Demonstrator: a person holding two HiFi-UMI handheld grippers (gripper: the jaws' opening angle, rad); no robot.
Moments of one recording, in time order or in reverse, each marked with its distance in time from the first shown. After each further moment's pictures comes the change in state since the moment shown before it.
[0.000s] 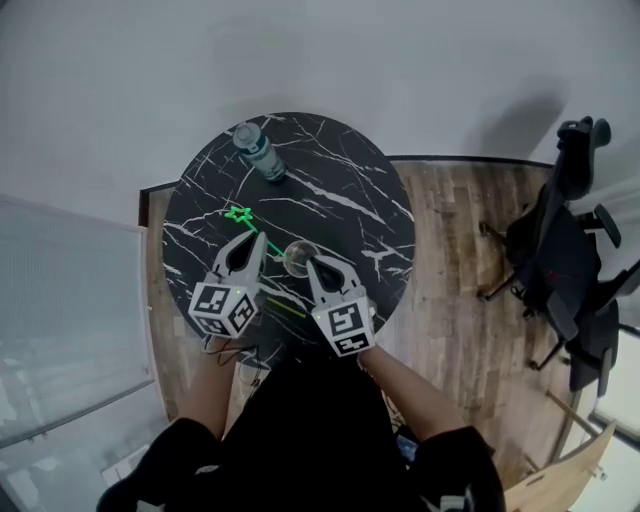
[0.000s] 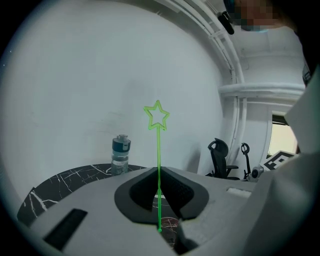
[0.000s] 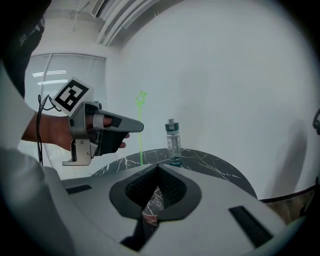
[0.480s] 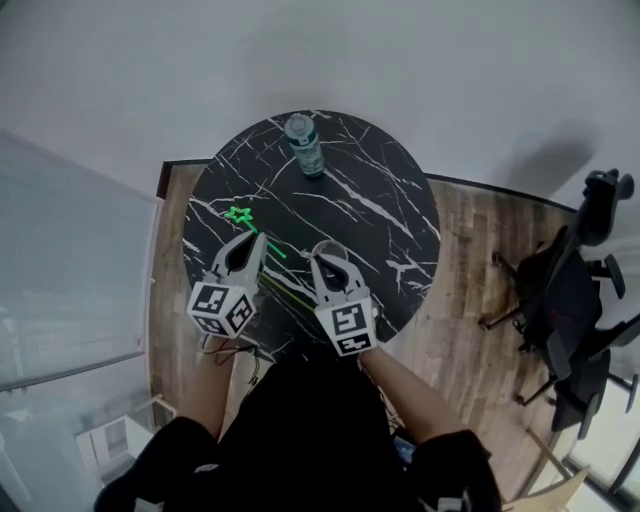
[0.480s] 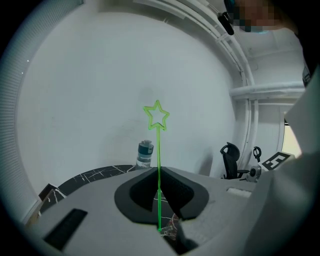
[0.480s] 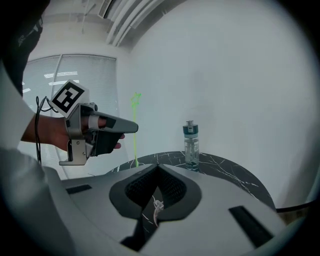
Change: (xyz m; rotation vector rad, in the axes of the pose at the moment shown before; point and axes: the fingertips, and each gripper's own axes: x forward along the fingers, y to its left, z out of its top) left arm -0.060 0.050 0.003 -0.041 -0.049 0.139; right arm 0.029 0.048 0.015 -0.053 -0.008 0.115
